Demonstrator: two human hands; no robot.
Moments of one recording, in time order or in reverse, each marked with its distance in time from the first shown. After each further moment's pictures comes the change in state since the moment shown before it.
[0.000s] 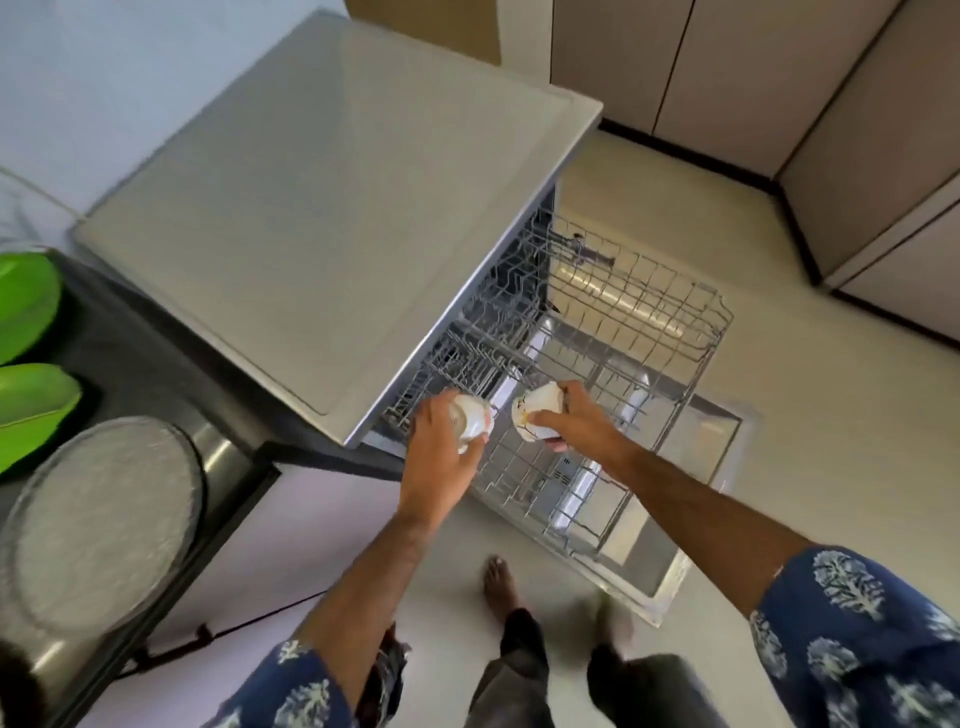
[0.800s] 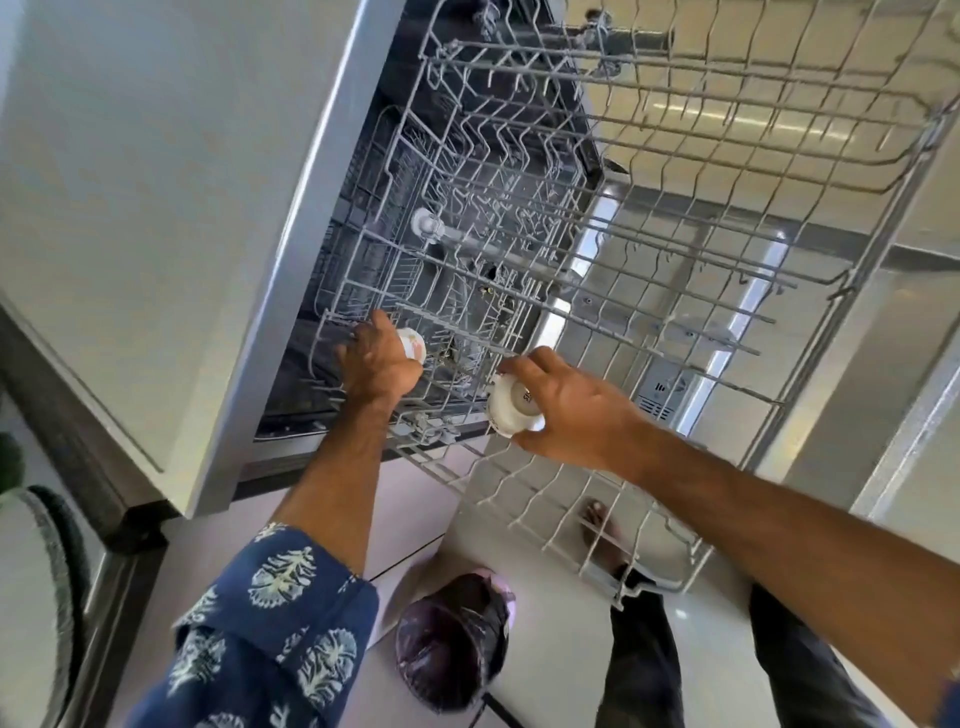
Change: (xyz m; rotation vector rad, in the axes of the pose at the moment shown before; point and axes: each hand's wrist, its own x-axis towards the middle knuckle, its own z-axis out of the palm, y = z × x) left_hand 0.175 -0.106 0.061 0.887 -0.109 -0.362; right_hand 0.111 0.101 0.031 -0.624 -0.146 -0.543
